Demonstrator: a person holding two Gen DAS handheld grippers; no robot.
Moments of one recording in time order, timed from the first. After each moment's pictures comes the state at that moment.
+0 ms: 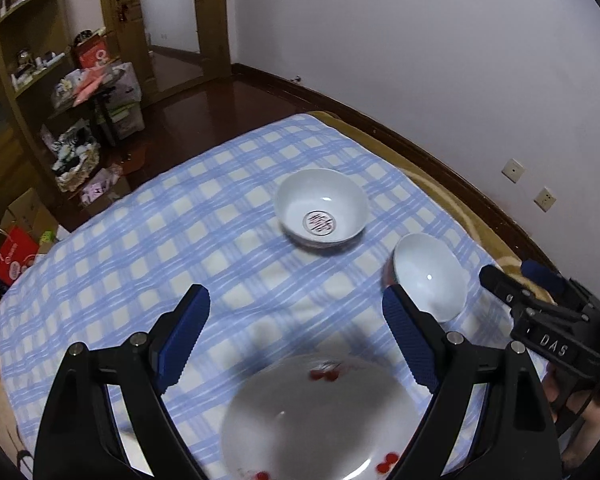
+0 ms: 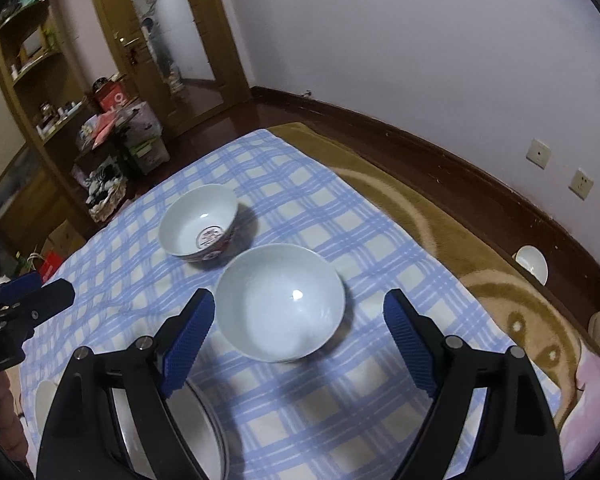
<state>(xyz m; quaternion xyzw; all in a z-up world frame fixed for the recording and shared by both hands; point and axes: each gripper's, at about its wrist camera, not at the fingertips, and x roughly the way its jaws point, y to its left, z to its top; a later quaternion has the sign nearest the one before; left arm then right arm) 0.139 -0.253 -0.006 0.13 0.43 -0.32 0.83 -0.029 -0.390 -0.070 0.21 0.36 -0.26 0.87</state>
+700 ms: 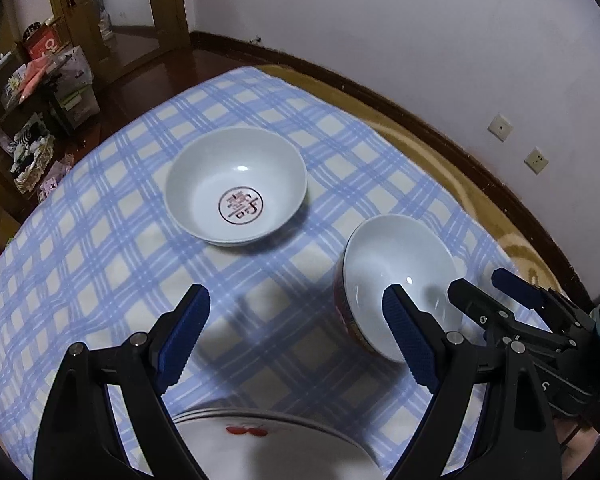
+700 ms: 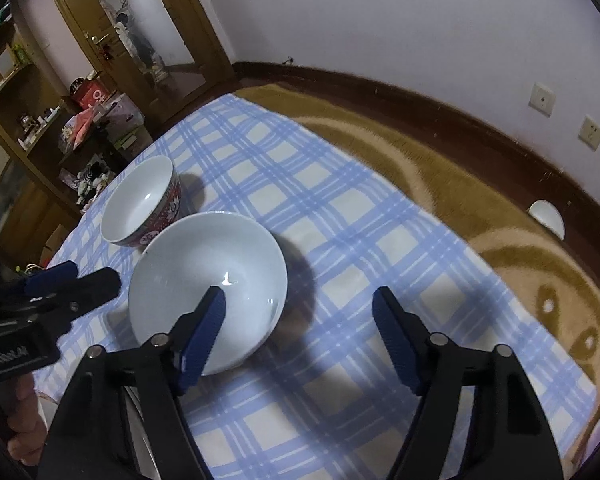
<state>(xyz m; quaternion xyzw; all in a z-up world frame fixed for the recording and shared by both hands) 0.150 -0.346 -0.078 0.17 0.48 -0.36 0.78 -0.027 -0.440 -0.138 0.28 0.39 -0.25 0.84</state>
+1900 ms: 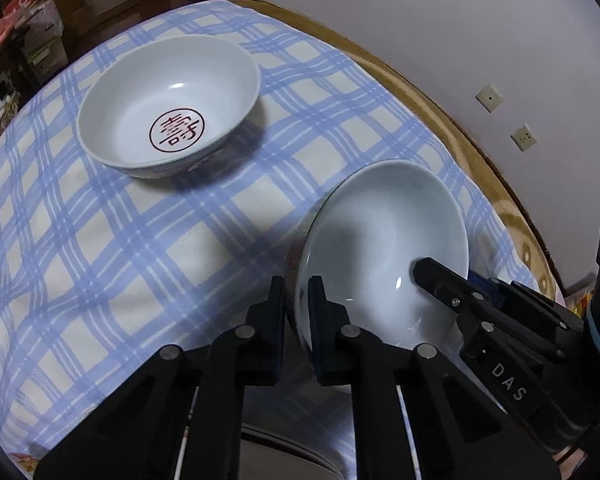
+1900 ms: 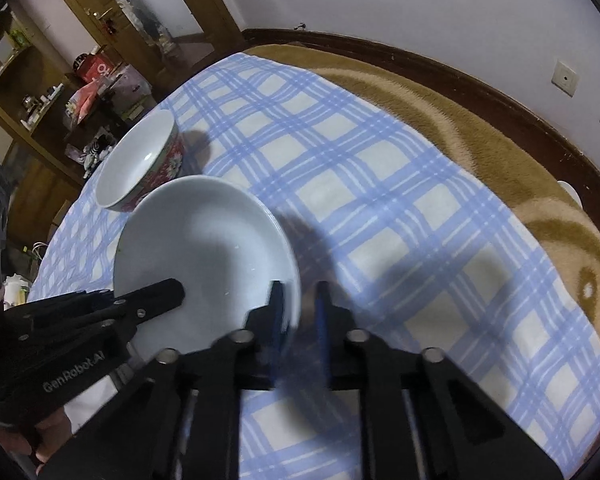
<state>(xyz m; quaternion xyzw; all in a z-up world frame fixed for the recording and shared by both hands) 0.140 -0.367 -0.130 0.16 0.56 -0.38 0.72 -0.006 -0.433 -0.164 0.29 0.44 -0.22 0.82</state>
